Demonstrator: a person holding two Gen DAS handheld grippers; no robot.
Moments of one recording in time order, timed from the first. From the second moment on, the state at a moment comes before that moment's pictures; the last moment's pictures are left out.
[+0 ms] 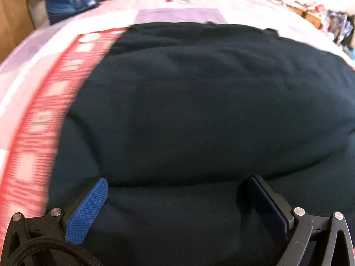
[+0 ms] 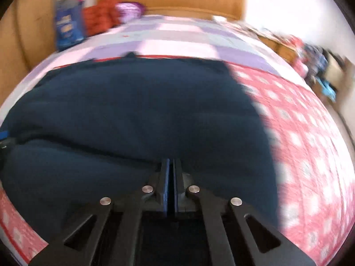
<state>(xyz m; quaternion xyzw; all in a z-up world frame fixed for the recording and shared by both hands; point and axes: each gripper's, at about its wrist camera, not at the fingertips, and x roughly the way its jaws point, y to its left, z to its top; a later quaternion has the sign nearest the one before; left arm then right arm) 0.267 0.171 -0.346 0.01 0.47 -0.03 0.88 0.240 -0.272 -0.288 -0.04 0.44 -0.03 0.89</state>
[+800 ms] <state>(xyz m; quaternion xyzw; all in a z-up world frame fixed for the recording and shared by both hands) 0.217 0.209 -0.346 -0.04 0.50 0.03 0.87 0.193 -0.186 -0.283 -0.09 0.45 0.09 0.88</state>
